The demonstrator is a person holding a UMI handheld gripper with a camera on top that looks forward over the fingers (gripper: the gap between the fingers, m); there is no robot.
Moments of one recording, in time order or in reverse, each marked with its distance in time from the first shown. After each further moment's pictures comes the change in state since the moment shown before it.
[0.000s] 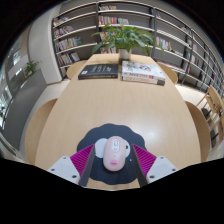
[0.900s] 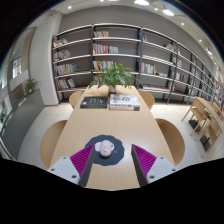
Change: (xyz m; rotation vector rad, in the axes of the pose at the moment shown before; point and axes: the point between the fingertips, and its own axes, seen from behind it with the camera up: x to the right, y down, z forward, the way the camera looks) arm 0.021 -0.013 -0.239 0.276 0.095 0.028
